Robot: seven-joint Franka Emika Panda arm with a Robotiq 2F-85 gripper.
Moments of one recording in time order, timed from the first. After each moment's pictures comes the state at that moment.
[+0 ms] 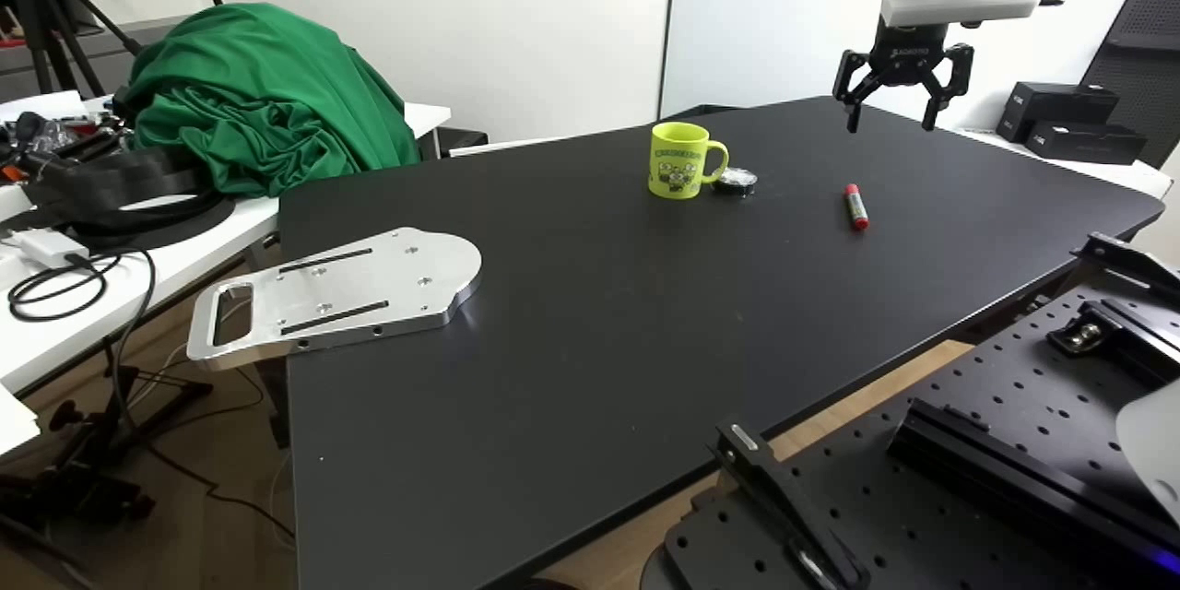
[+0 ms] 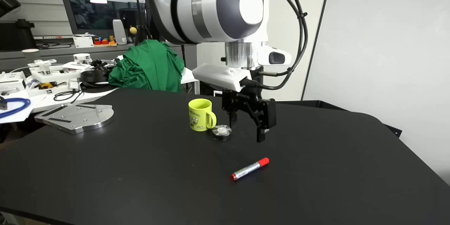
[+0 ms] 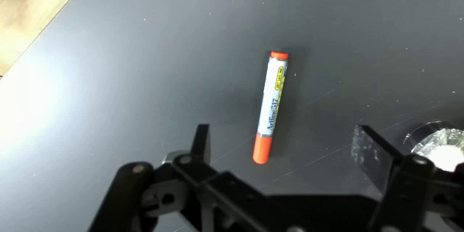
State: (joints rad) arm -0.18 0.29 -0.31 -2.40 -0.07 2.65 0.28
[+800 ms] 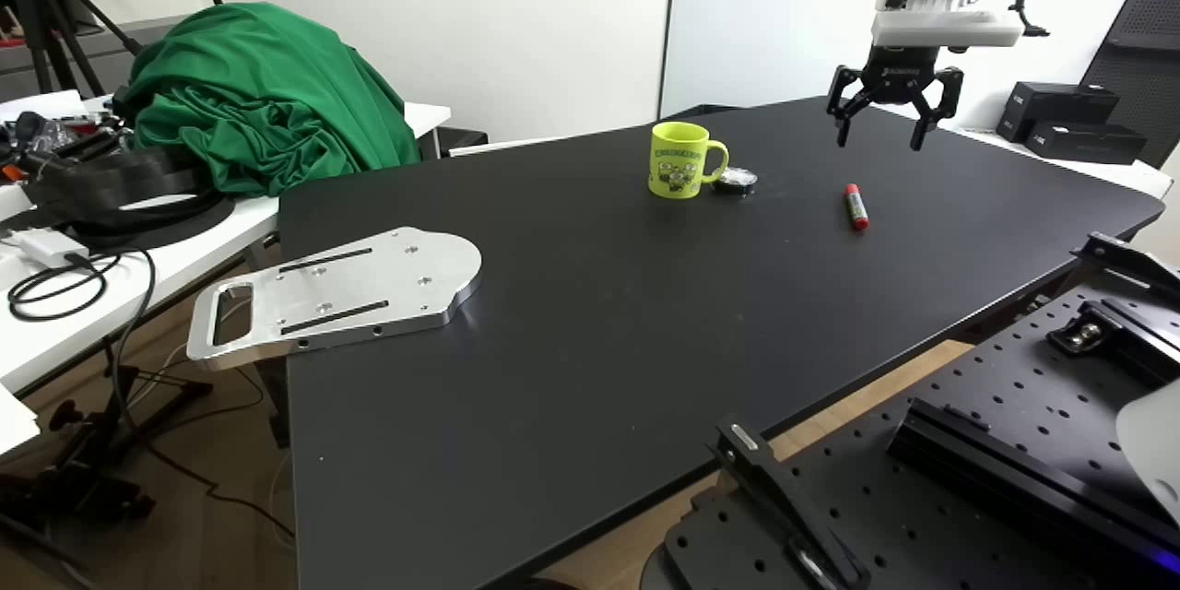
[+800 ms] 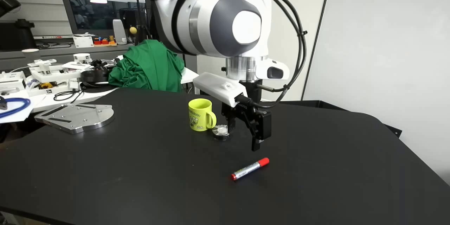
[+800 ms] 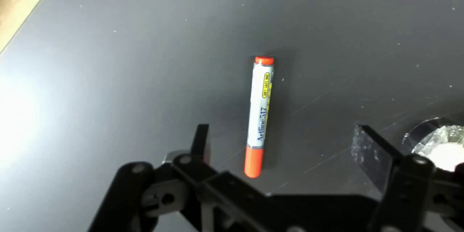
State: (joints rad) arm -0.21 0.35 -0.27 -2.40 0.07 2.72 0.22
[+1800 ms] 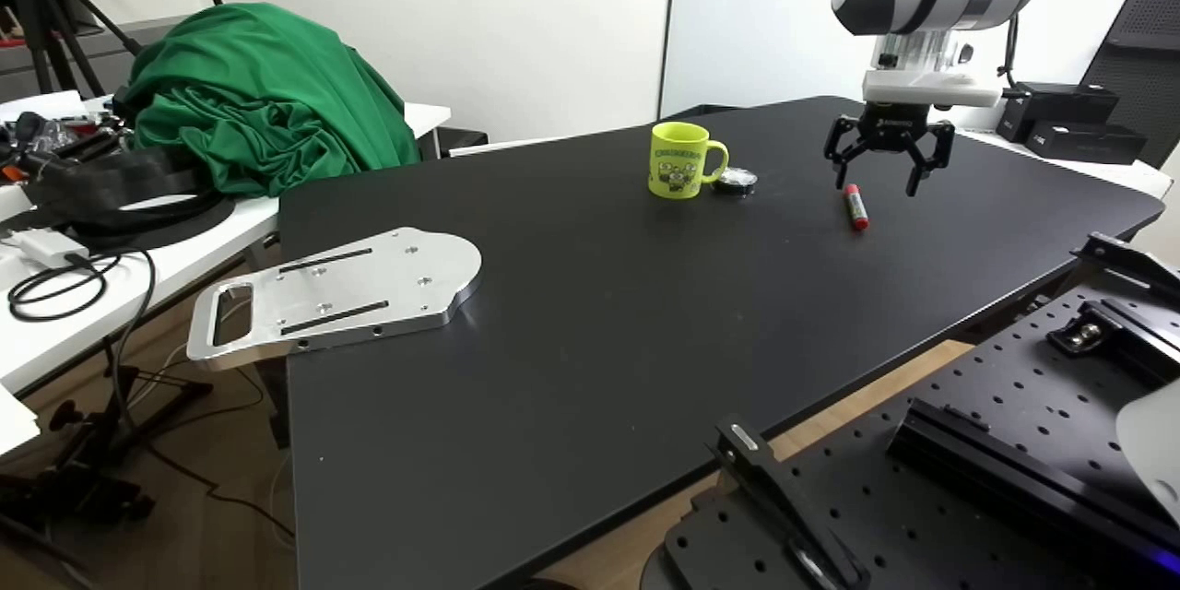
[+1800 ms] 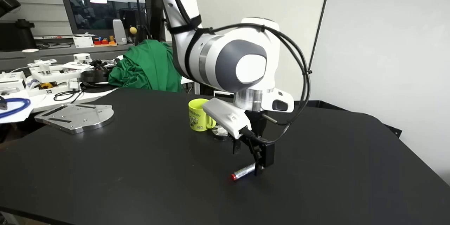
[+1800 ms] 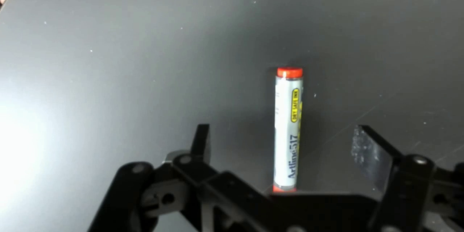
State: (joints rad) arm -0.27 0.54 -0.23 -2.31 0.20 2.79 0.17
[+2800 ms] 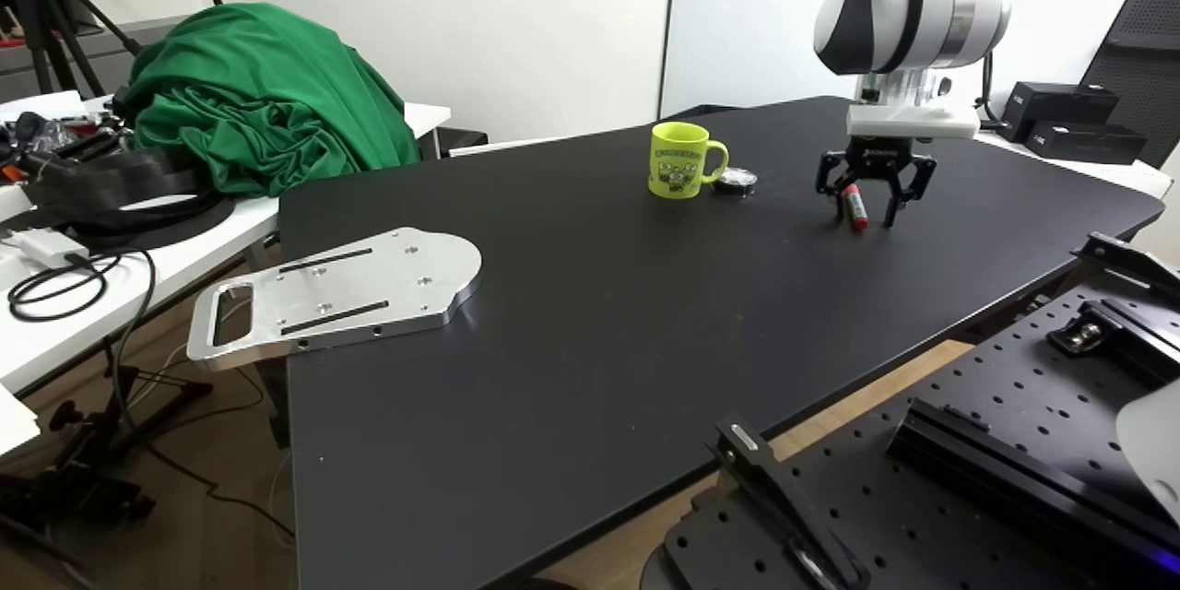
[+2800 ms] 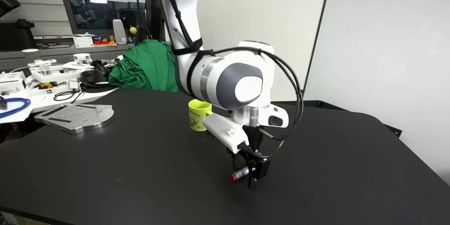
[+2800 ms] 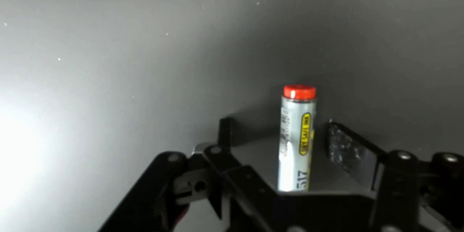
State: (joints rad) arm -0.26 0.67 -0.22 -2.25 0.20 2.80 0.18
